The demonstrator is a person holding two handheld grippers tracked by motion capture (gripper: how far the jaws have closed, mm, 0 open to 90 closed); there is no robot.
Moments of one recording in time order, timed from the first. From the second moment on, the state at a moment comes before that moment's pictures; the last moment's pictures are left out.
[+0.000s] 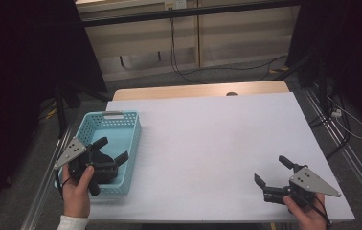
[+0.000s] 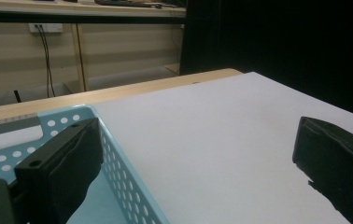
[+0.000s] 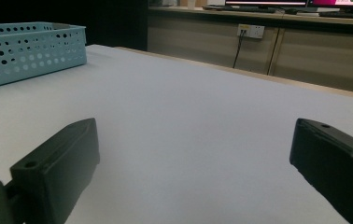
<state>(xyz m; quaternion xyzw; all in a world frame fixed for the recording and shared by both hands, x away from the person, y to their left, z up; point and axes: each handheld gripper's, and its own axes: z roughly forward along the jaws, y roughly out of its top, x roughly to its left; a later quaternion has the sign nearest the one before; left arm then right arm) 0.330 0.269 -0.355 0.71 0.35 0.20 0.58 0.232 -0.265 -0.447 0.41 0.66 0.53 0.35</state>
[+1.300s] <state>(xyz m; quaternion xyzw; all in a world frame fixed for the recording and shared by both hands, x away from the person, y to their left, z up) 0.374 0.287 -0.350 0.77 0.35 0.20 0.50 0.232 -0.261 -0.447 0.39 0.67 0.54 0.33</state>
